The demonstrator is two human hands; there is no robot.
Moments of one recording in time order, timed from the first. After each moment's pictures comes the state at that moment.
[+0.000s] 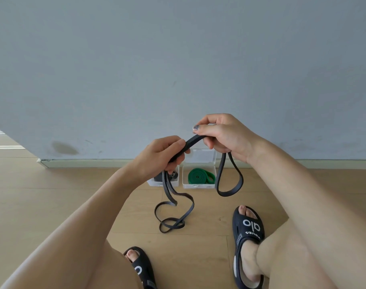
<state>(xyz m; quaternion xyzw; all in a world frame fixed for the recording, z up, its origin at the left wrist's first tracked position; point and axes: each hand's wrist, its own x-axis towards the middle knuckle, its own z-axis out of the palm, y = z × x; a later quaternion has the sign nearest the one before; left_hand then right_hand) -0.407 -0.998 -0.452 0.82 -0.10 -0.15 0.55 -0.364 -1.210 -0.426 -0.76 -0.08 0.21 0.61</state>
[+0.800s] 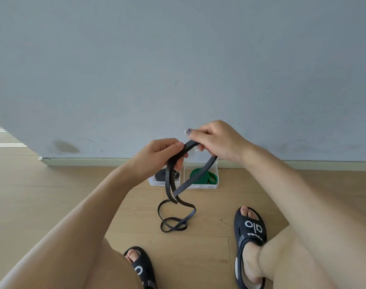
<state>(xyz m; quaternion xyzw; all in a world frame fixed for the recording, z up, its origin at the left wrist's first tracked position) -0.401 -0.985 -0.460 0.80 -0.10 -0.18 0.56 -0.365 -1.192 -0.438 -0.87 -0.17 0.14 0.44</state>
